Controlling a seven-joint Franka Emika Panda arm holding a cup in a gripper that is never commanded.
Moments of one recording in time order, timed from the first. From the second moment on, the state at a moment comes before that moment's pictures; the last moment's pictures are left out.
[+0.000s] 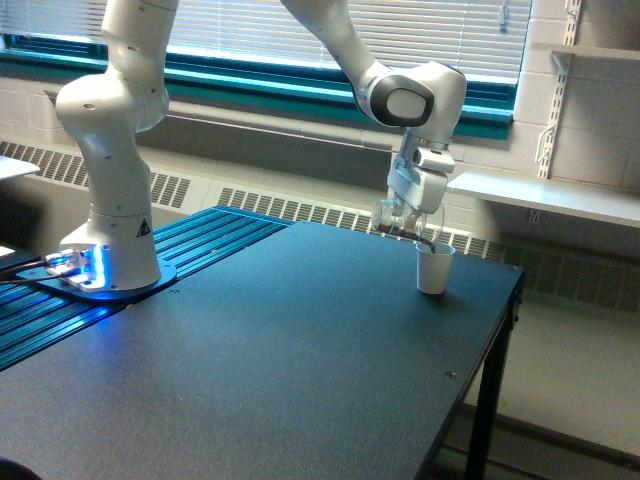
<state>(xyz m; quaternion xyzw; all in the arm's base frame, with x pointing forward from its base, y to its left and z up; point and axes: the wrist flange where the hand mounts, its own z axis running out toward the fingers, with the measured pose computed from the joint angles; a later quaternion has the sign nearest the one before) 0.497 0.266 0.262 0.99 -0.07 -0.06 0.06</state>
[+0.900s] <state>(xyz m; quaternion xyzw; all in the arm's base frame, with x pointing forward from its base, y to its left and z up) 0.497 0.267 0.257 0.99 -0.04 -0.08 0.07</state>
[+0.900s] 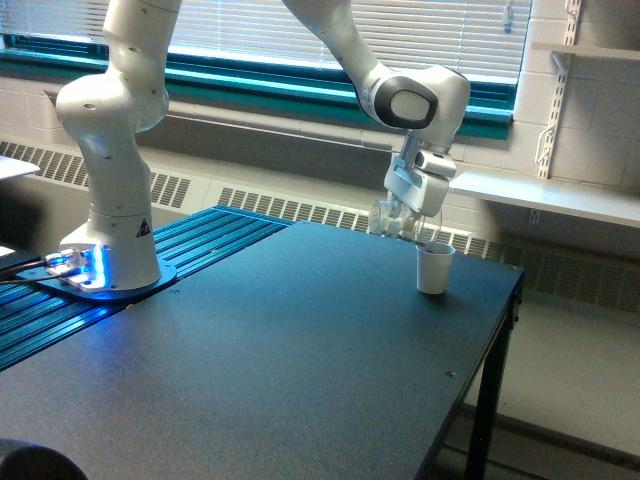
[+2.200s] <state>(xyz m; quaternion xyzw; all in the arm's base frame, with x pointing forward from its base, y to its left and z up) 0.496 0.276 0.265 0.99 -0.02 -0.08 0.08</state>
